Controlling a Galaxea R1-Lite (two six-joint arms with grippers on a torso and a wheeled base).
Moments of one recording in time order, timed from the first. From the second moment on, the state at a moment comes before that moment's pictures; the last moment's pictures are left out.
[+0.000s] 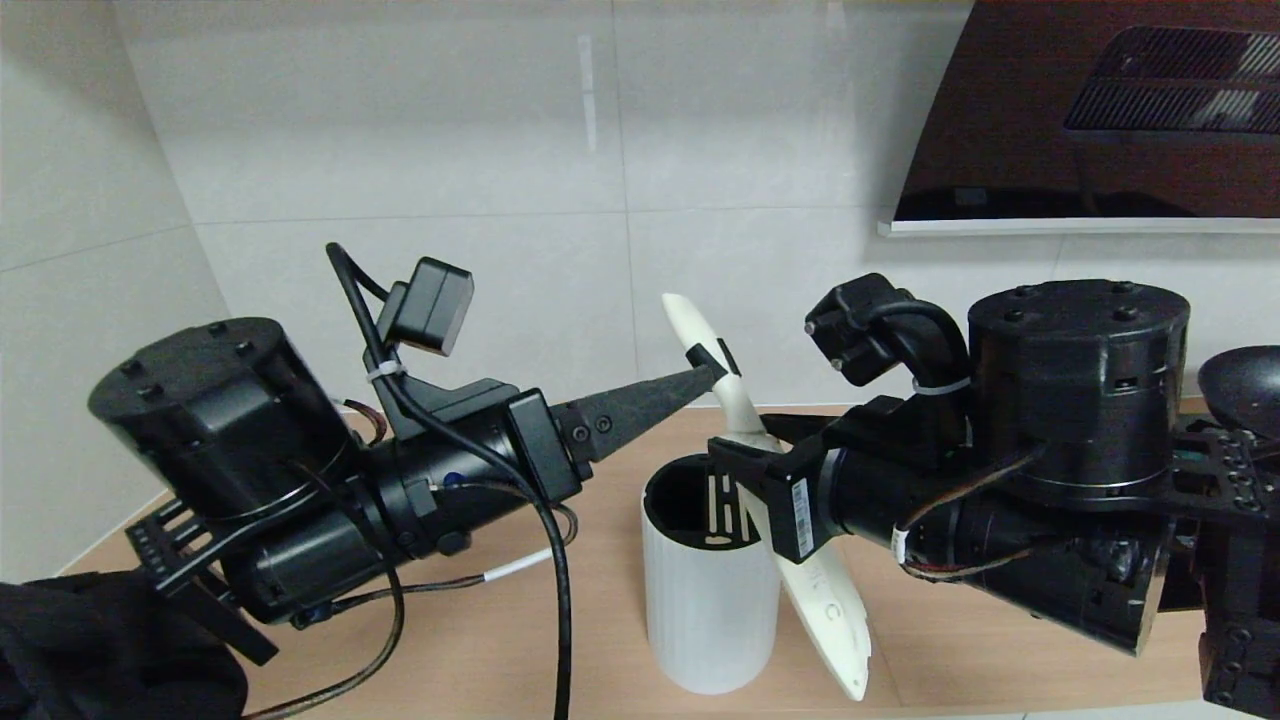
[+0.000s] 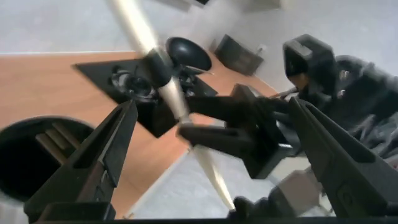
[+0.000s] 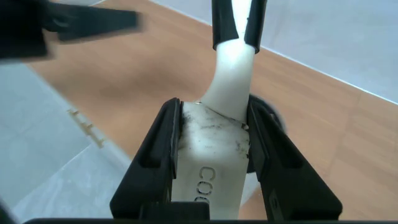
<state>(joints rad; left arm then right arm) -0.61 1.66 -0.60 -1.20 -0.44 -0.67 0.91 1.64 -0.93 -0.49 -0.22 0.08</state>
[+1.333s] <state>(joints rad) -0.62 1.69 -0.57 -1.27 -0.44 -0.67 1.05 1.63 -0.87 -0.52 -0.24 0.08</state>
